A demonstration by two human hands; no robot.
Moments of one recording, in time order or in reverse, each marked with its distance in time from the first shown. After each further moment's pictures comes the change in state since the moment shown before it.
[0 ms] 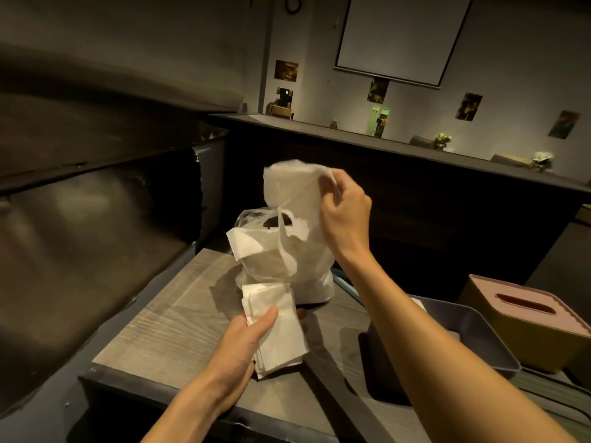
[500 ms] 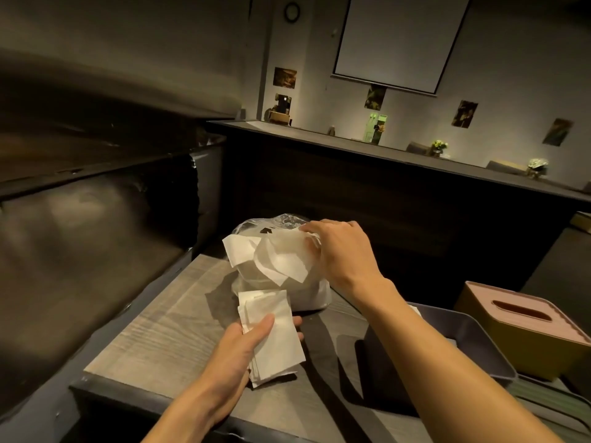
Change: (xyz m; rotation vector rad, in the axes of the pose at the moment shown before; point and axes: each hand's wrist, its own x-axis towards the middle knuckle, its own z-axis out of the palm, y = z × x) left_hand -0.006 0.007 0.008 -0.012 -0.036 0.026; right_hand -0.023 0.016 -0.020 -0.757 -0.386 -0.260
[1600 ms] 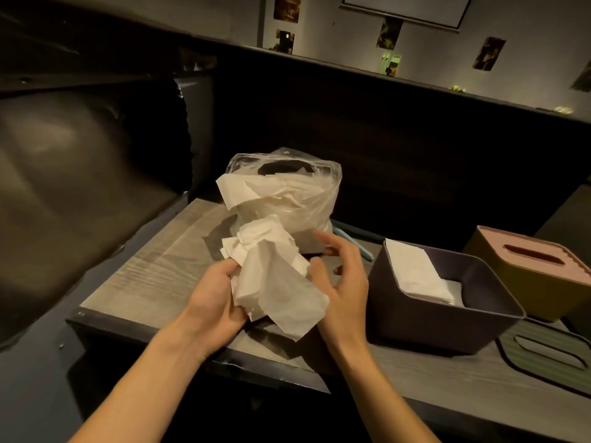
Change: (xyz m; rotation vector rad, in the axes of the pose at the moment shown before) left_hand 0.010 -0.003 -0.016 -0.271 -0.018 -0.135; right_hand -0.137 -0.054 0.039 1.004 0.215 0.565
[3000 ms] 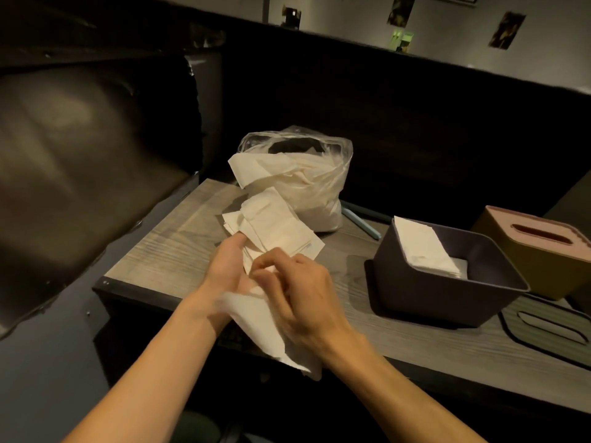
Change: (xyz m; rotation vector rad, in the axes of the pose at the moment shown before) left_hand 0.007 -0.003 -0.013 -0.024 0.075 -0.126; right_hand -0.037 -0.022 0.022 -0.330 -0.433 -0.428
